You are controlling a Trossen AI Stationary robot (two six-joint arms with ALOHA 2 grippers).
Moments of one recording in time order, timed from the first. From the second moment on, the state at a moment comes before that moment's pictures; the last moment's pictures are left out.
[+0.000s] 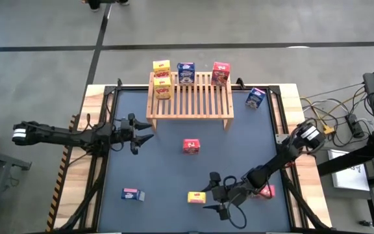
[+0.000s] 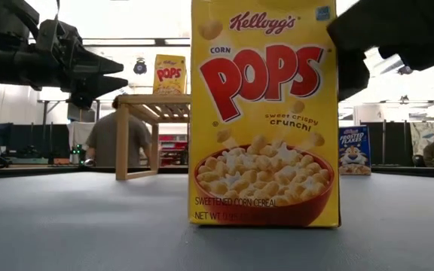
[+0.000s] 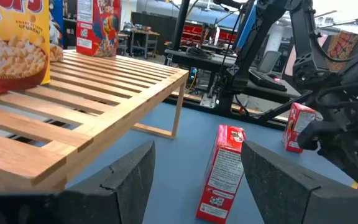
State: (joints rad) left arm 0.06 0.62 0.02 0.61 -0.15 -0.18; right arm 0.63 1.82 0.85 0.51 0.34 0.26
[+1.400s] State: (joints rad) left arm 0.06 0.68 0.02 0.70 -0.07 -0.22; right arm 0.58 1.93 1.06 0.30 0.33 0.20
